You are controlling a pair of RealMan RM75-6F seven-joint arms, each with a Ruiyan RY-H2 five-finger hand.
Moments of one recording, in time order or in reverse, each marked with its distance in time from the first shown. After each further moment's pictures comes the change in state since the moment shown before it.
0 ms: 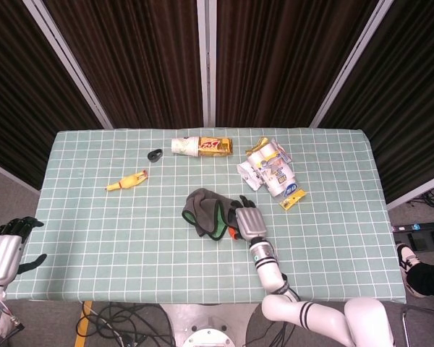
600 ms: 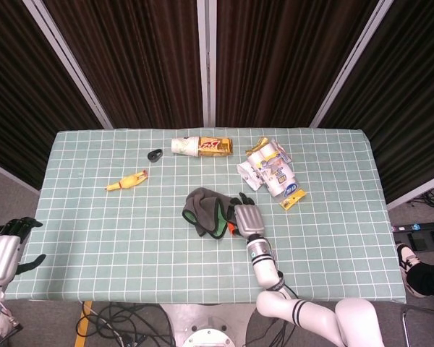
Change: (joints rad) left arm 0.003 0.009 0.001 -0.004 0.001 0.003 -0.011; right arm 0.024 -0.063 0.047 0.103 -0.012 -0.011 0.028
